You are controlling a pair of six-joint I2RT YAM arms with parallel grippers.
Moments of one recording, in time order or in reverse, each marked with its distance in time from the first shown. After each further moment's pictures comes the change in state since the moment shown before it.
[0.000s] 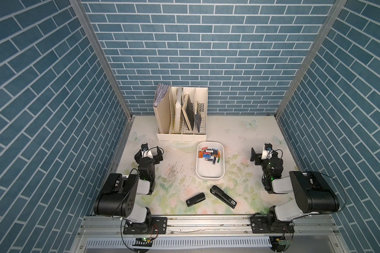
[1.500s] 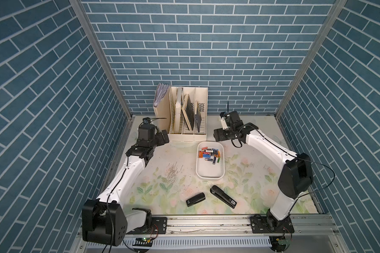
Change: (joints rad) left arm -0.093 -0.255 0.750 -1.437 0.174 -0.294; right arm 0.557 0.286 1.350 -1.825 0.021 0.282
